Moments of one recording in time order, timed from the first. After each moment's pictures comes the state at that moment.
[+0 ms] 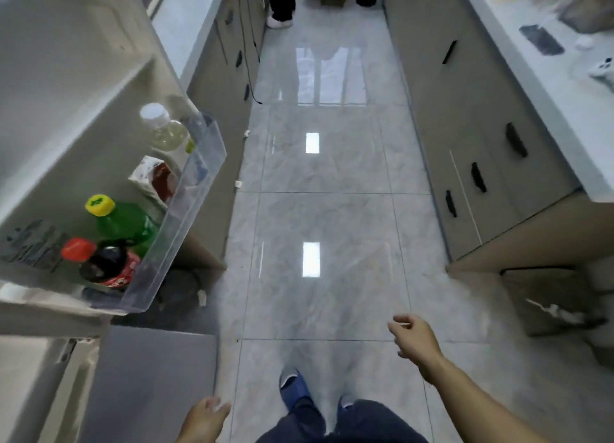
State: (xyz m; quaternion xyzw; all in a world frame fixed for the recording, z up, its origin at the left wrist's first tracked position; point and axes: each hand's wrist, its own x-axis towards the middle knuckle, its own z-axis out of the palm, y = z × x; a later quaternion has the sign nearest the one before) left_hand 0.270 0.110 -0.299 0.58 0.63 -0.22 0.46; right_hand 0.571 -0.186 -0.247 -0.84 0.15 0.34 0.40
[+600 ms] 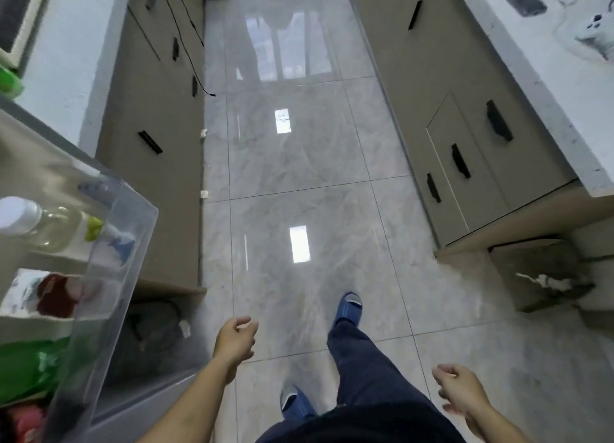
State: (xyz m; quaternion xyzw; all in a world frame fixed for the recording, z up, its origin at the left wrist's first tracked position) left_hand 0.547 0.156 -0.281 0.62 0.54 -0.17 0.54; right_hand 0.621 -0.262 -0.288 -0.79 0.36 0.35 0.35
